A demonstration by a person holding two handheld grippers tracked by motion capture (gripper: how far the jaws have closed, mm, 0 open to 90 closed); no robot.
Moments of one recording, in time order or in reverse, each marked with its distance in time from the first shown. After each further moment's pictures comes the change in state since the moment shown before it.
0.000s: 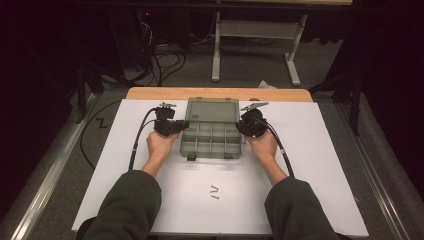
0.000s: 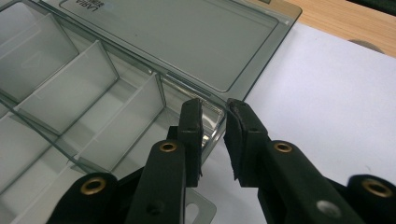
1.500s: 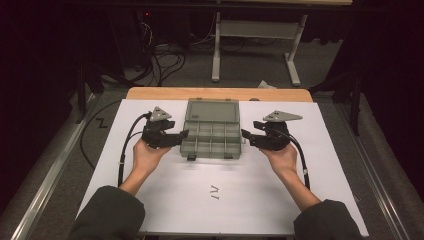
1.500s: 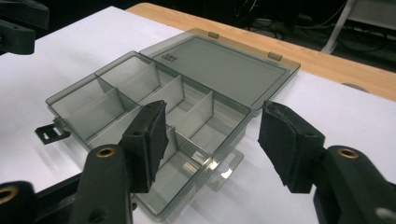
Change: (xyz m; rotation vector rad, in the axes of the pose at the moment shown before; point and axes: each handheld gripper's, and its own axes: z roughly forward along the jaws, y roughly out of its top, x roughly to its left) left arm -0.044 -0.018 -0.087 -0.106 0.000 0.271; right arm 0.003 -0.033 -0.097 -0.250 0.144 -0.010
